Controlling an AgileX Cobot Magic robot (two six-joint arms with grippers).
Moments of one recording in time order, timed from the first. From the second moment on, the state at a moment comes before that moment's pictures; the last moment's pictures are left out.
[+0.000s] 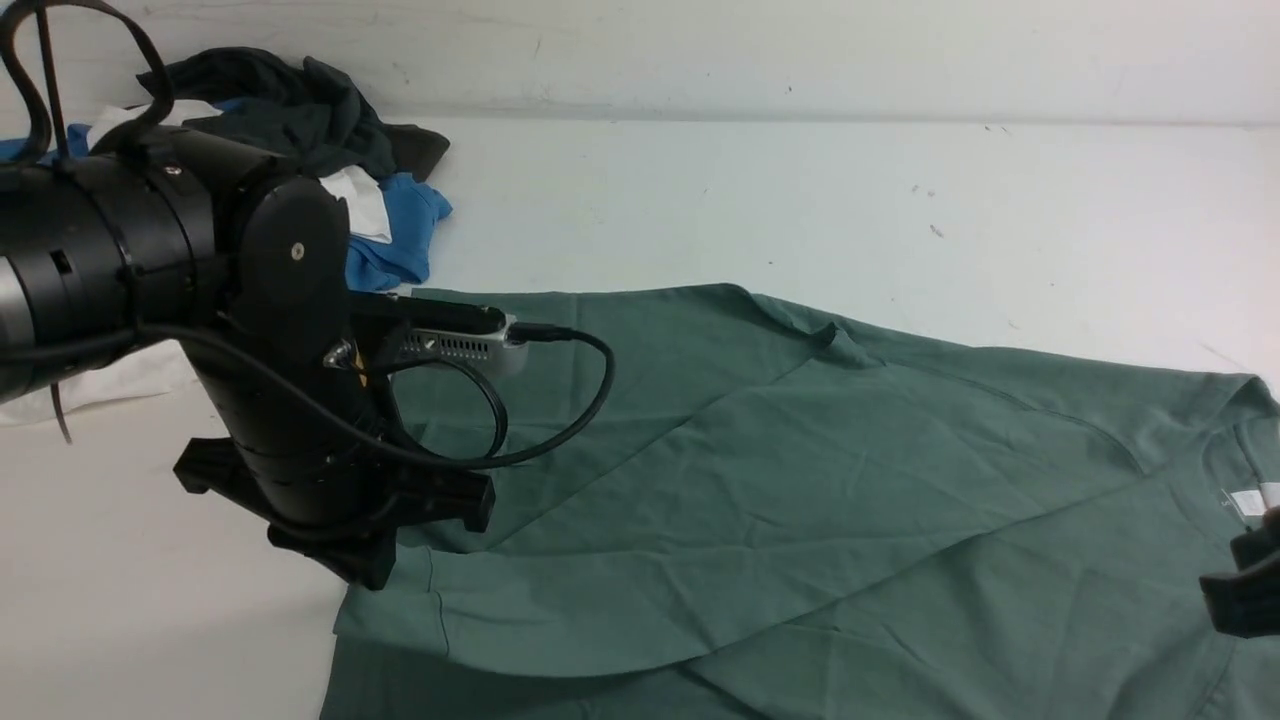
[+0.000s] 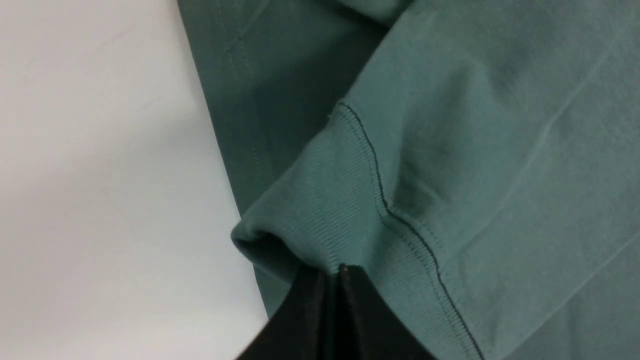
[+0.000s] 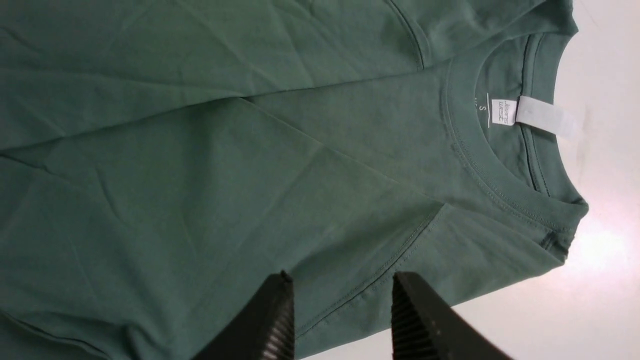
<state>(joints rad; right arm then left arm) 0.60 0.94 -0.79 -0.46 1.12 0.56 -0.42 1.58 -1.14 -0.02 1.11 -0.27</state>
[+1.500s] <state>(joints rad) 0.23 2.06 -1.89 0.12 1.06 -0.15 -0.42 1.21 -1.11 0.05 1.21 -0.24</state>
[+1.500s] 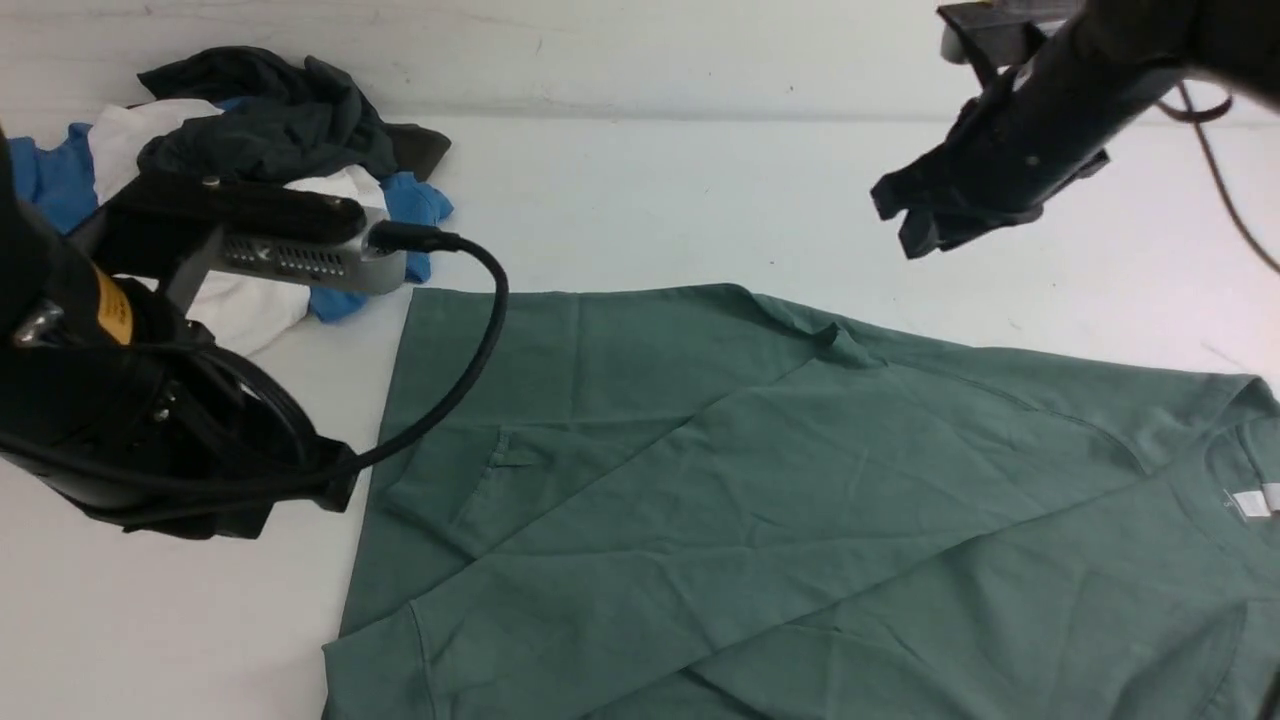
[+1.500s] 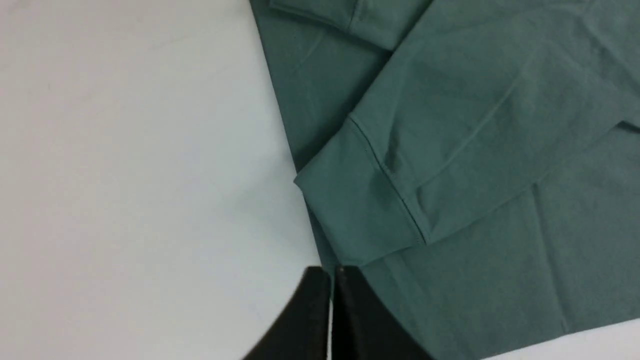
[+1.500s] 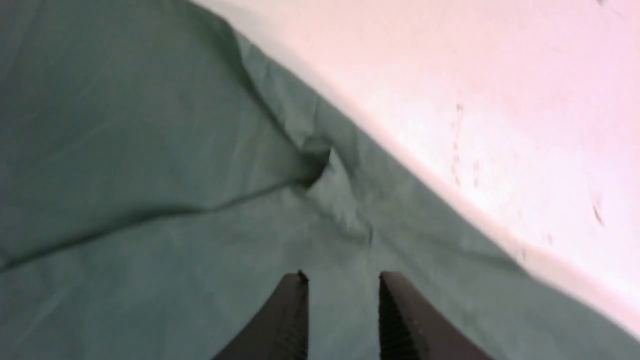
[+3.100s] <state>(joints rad) 0.23 2.47 -2.33 0.03 1.04 -0.17 -0.42 1.21 -1.11 0.10 1.24 -0.23</state>
